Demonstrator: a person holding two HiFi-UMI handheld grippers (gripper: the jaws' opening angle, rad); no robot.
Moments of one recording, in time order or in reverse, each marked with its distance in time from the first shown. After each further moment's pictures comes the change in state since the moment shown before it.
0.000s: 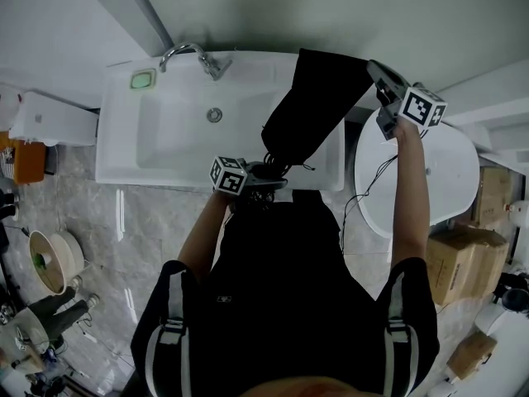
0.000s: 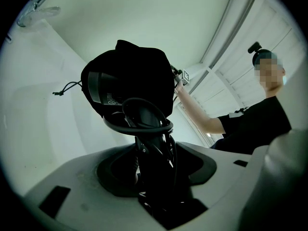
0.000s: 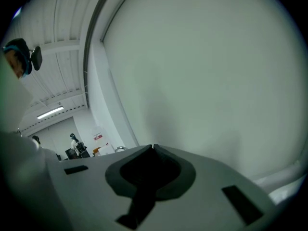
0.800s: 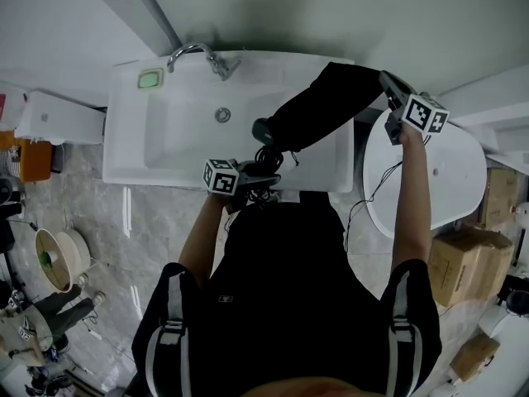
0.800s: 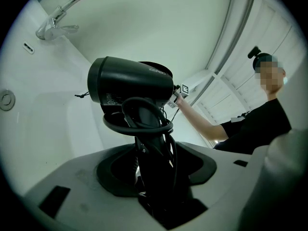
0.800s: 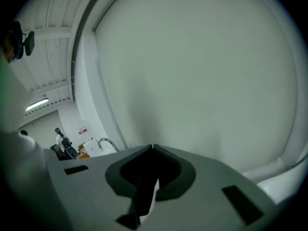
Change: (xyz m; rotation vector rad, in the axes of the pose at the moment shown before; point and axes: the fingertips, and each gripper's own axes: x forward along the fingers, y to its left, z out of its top) left arm -0.046 0.015 0.007 -0.028 -0.078 0.088; right arm -0.007 -0.050 -0.037 -0.011 0.047 -0.169
